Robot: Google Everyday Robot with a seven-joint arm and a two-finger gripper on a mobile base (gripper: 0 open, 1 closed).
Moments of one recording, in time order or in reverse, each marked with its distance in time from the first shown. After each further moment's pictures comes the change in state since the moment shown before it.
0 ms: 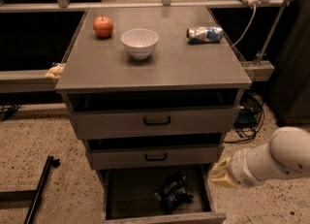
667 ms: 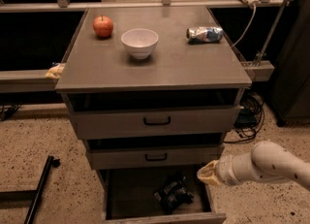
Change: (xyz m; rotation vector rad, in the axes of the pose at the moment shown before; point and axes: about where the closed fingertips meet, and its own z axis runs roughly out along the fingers) arm 0.037 -0.049 0.117 -0.020 -0.159 0.023
